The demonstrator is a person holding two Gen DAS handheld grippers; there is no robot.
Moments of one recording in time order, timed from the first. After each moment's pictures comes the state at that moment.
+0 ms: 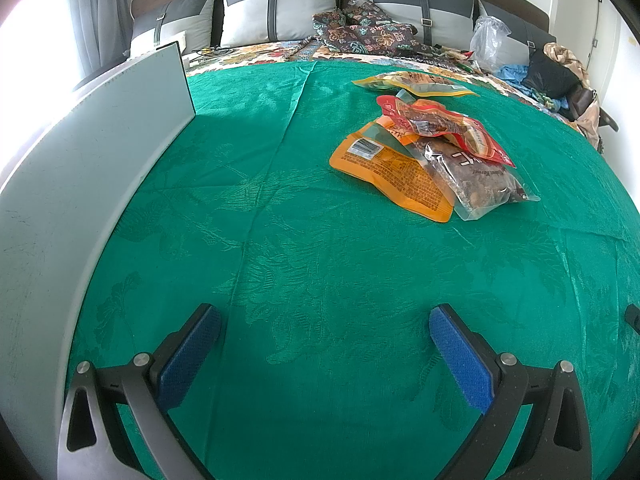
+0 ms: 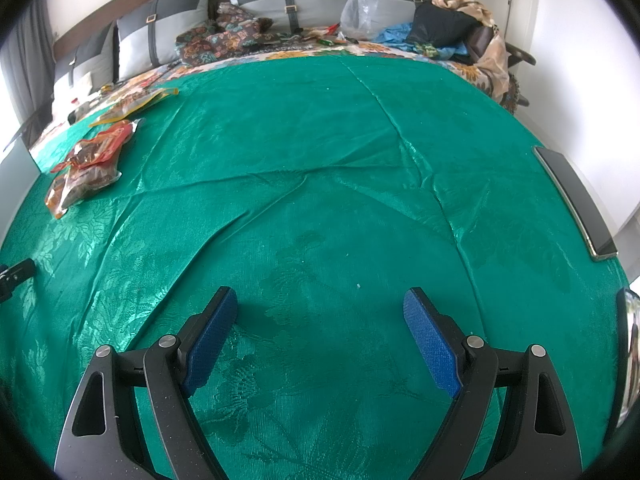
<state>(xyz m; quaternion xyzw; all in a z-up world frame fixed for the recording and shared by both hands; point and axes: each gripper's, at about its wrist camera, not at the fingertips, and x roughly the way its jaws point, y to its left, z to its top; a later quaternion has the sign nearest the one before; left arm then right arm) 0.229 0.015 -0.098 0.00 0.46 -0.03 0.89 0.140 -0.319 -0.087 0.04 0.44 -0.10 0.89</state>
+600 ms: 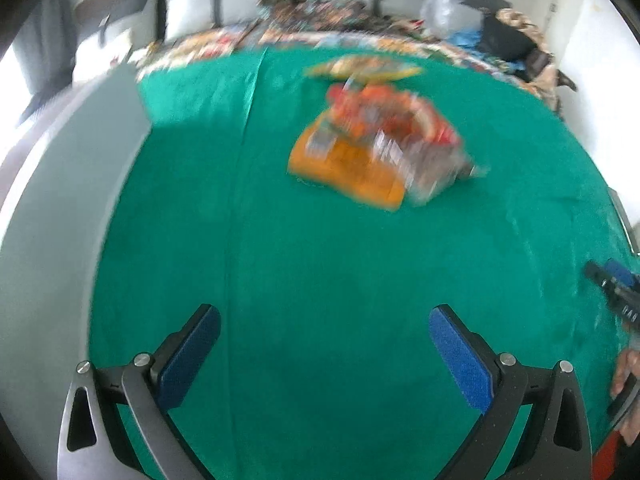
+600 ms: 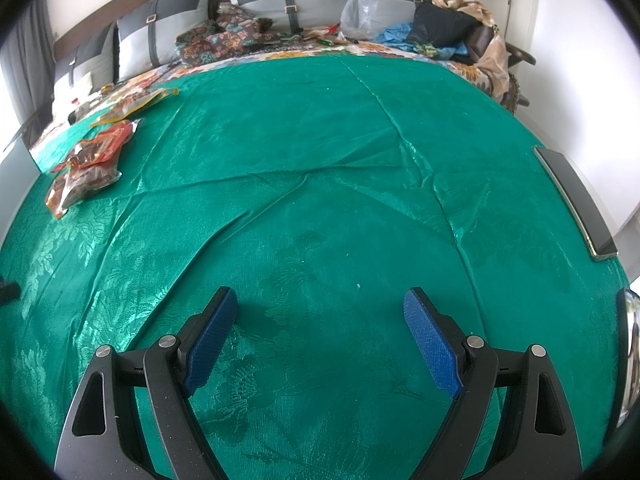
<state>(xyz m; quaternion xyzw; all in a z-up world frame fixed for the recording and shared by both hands) 0.237 0.011 -0.059 0.04 0.50 -0.13 0.86 0.140 -0.318 -0.088 0.04 0.44 -0.10 0.89</state>
